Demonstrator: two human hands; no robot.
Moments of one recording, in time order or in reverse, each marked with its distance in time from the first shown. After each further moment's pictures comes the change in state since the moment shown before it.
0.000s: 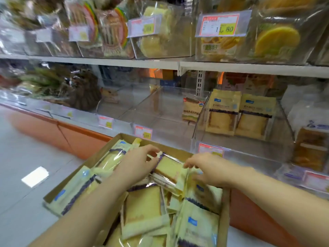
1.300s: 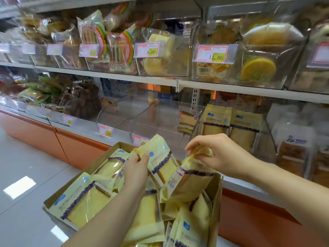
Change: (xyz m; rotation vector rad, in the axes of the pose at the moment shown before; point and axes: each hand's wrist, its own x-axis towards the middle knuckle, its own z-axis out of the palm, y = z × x) left_hand -0.010 0.018 0.020 -1.080 0.361 -0.456; right_hand -0.051 -0.022 -0.072 0.249 0.444 -0.172
